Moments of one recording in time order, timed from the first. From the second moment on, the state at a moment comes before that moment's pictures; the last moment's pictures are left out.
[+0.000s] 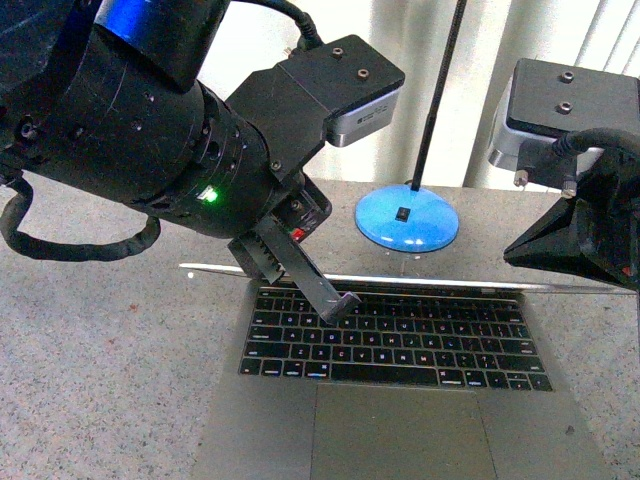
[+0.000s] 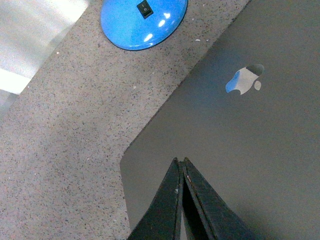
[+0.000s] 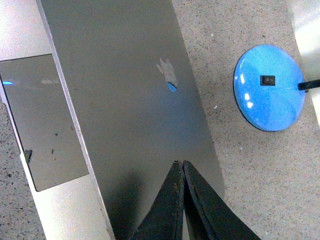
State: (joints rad) left arm -0.51 1.73 1.01 0.01 0.01 0.52; right arm 0.20 1.57 0.89 -0.23 -0.35 -1.03
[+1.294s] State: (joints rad) left arm -0.51 1.78 0.92 0.08 0.06 0.51; right arm 0.22 1.62 0.79 -0.15 -0.36 -1.03
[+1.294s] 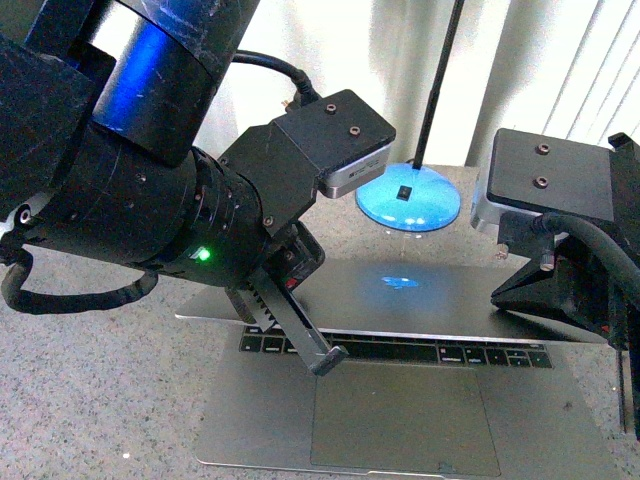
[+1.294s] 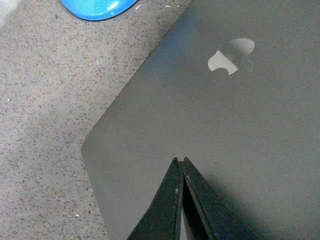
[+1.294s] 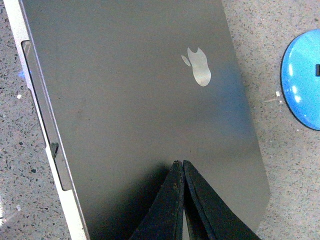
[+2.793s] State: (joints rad) left arm -0.50 1.95 0.77 0.31 0.17 0.42; right arm 0.22 1.86 0.64 0.14 -0.38 -0.97
